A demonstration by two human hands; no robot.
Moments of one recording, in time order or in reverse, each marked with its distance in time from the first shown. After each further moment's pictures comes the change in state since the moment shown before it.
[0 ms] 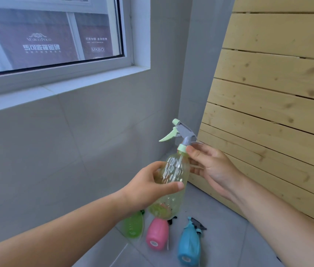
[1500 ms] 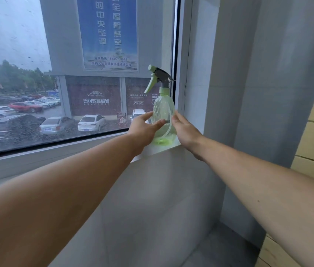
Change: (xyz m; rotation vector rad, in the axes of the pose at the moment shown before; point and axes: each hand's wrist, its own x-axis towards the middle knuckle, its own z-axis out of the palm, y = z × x) left_hand 0.176 0.165 -0.262 0.075 0.716 0.297; right_hand 0.289 -0.150 0.194 -0.492 -0.204 -0.408
